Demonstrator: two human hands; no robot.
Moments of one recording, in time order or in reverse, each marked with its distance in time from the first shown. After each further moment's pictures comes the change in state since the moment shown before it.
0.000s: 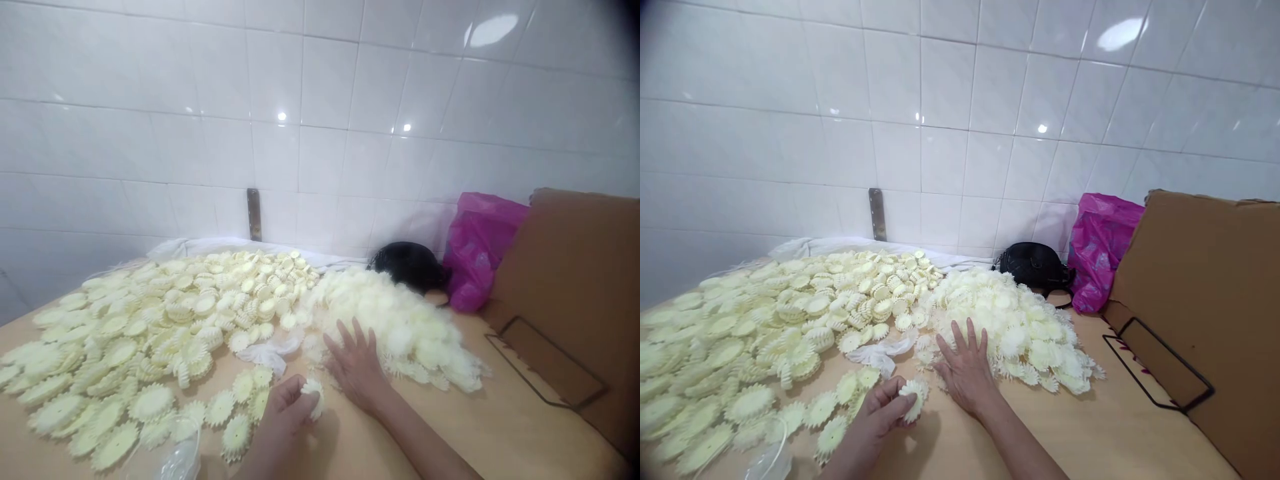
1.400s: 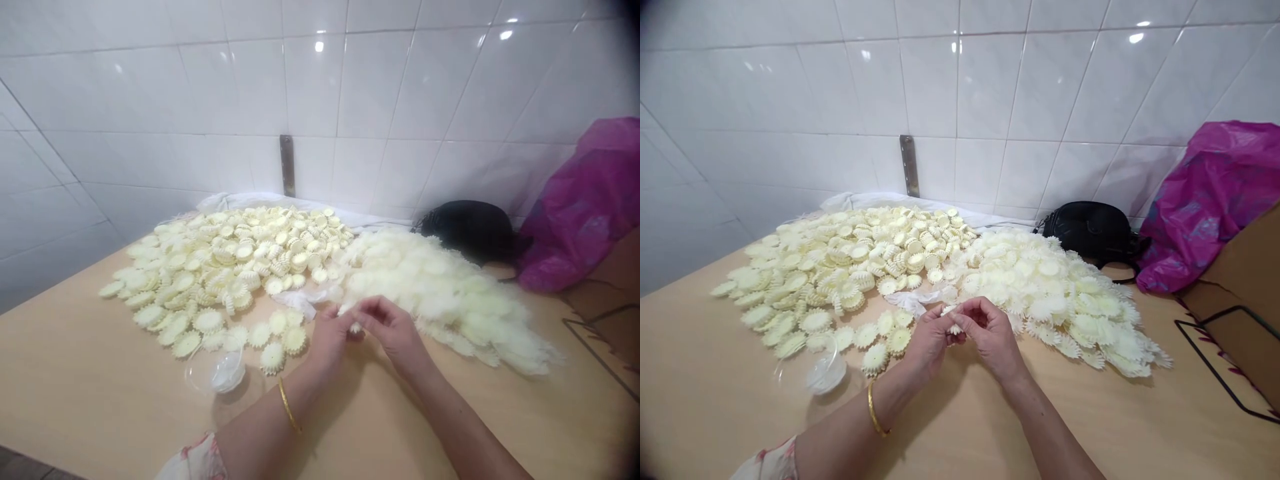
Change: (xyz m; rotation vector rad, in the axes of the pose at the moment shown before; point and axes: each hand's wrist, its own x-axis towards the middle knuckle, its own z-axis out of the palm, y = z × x) left_hand 0.032 -0.005 0.034 -0.260 0.207 0.004; right_hand -0.008 -0.034 -0.065 1.415 -0.016 0.316
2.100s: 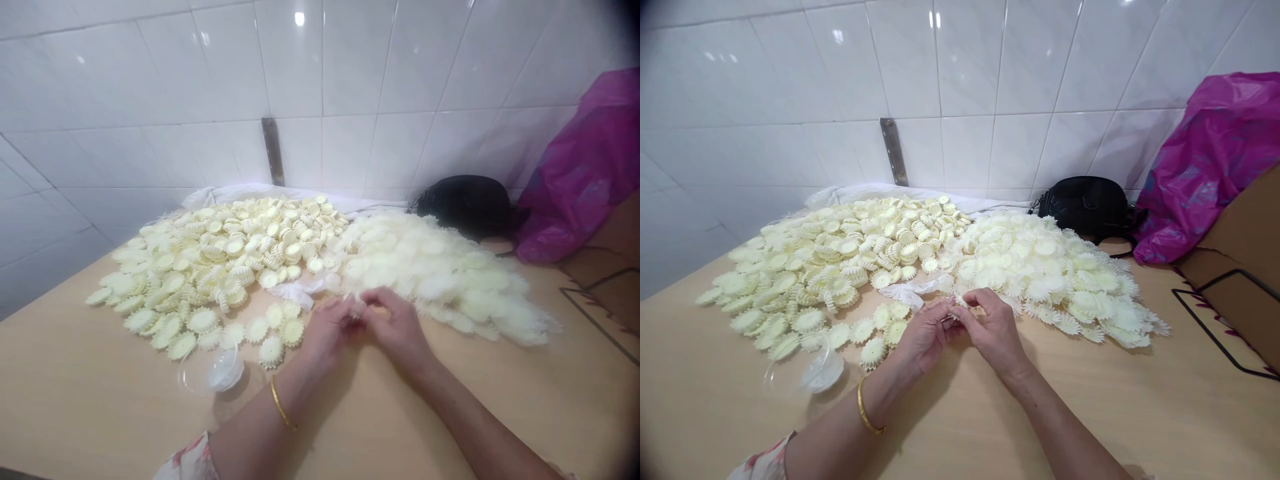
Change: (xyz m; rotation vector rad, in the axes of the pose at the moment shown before) left_hand -0.006 0.006 -0.003 -0.160 -0.119 -0.129; right_hand -0.008 0.015 -0.005 -0.407 0.129 -0.216
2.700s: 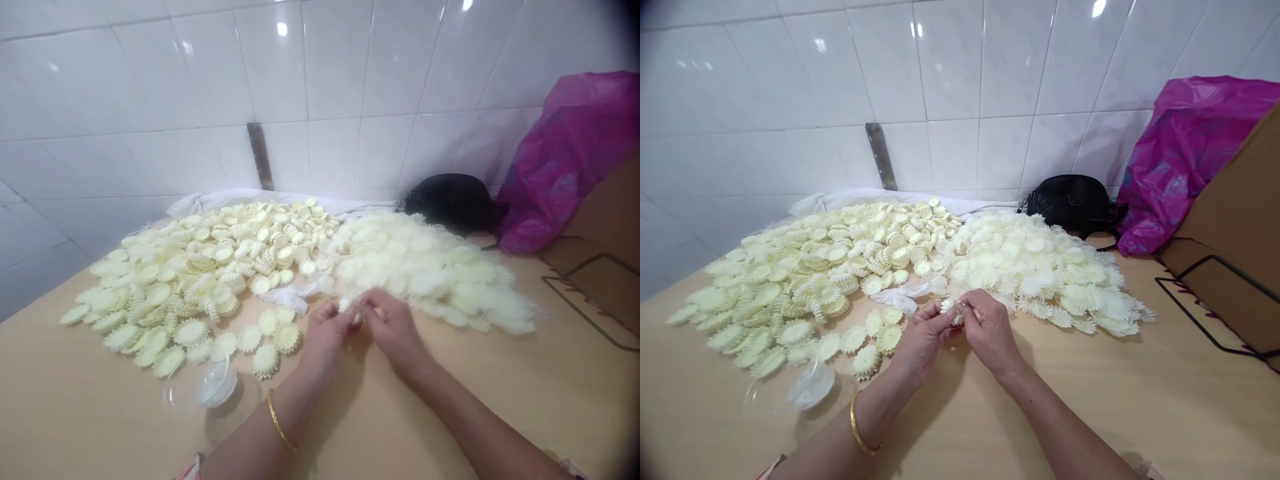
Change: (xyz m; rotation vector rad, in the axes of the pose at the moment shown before) left_hand -0.006 -0.003 0.006 0.174 0.049 0.057; right_hand -0.001 0.005 0.005 -0.062 0.044 -0.021
